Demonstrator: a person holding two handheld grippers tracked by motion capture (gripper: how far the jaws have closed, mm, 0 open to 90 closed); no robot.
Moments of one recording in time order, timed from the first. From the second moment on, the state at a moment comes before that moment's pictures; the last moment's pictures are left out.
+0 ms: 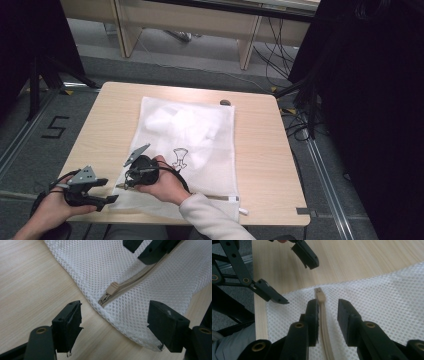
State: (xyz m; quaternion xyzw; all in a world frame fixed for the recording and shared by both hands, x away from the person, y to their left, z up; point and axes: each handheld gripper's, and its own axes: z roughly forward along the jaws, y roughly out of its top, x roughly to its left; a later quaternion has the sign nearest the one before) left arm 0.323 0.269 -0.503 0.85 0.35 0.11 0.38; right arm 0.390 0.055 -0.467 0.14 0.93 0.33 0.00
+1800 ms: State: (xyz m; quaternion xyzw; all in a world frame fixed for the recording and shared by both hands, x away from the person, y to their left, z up) left arm 0.323 0.265 -0.506 0.83 0.38 0.07 0.40; right arm 0.388 0.092 -0.465 0.13 0.94 0.30 -0.01
